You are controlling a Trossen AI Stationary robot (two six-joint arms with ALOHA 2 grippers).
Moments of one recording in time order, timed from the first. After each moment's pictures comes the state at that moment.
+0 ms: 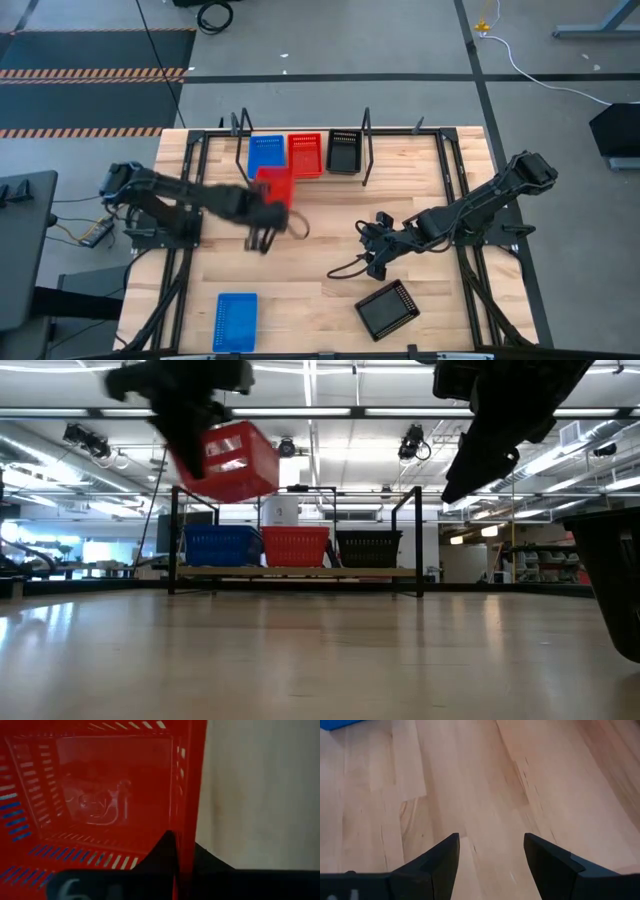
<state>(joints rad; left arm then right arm) -0.16 1.50 1.26 -1.12 -0.32 -0.04 0.41 1.44 0.88 -0.36 0.32 0.61</state>
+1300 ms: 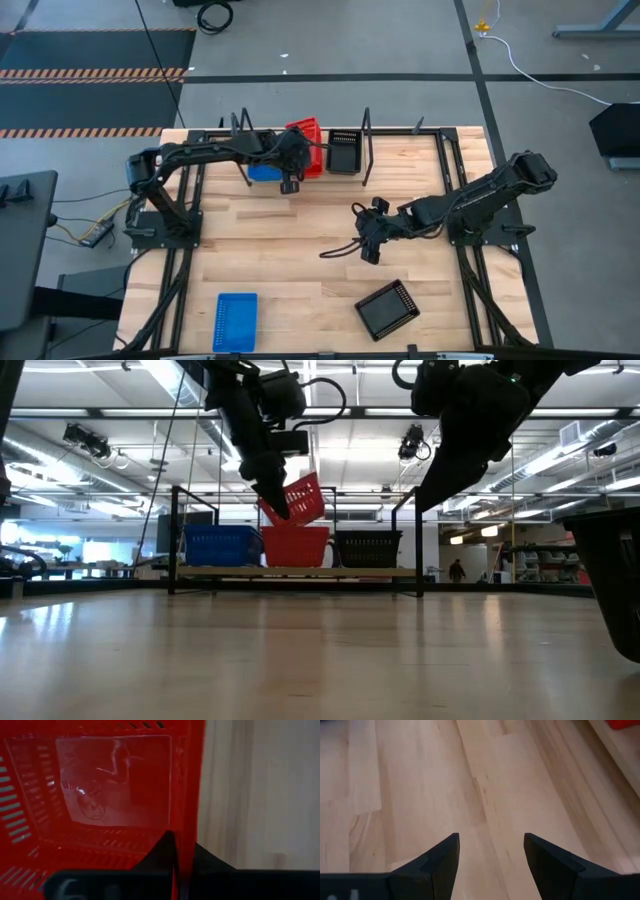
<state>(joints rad) 0.36 1.68 1.30 -0.63 -0.11 0.38 0.28 1.44 0.88 -0.36 0.33 0.45</state>
